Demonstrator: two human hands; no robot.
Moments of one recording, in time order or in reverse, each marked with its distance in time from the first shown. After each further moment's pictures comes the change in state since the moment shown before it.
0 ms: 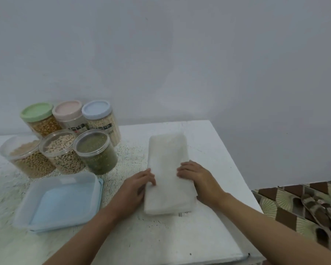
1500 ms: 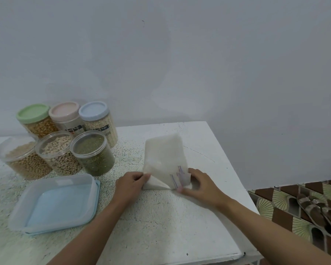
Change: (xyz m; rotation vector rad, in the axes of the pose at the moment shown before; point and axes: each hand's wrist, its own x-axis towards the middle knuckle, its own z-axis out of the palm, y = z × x) left_hand 0.024 0.020 0.005 -0.174 0.124 -0.638; right_hand -0.011 -0.031 -0.024 0.519 -0.074 0.507
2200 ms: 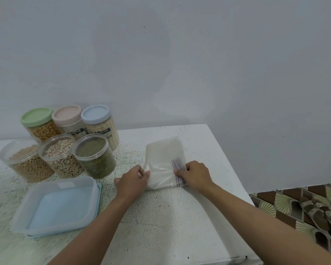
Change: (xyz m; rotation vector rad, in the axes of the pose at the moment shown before) left_hand 0.016 0.017 0.003 0.282 0.095 -0.094; right_hand 0.059 -0.011 0.010 -0.308 0.135 0.289
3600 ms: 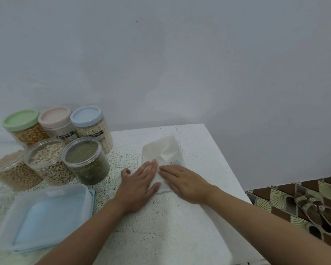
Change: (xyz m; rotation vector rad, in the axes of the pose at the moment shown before) left_hand 0.022 -0.021 0.019 0.526 -0.130 0.683; right_hand 0.007 0.020 0.011 -0.525 -0.080 -0.919
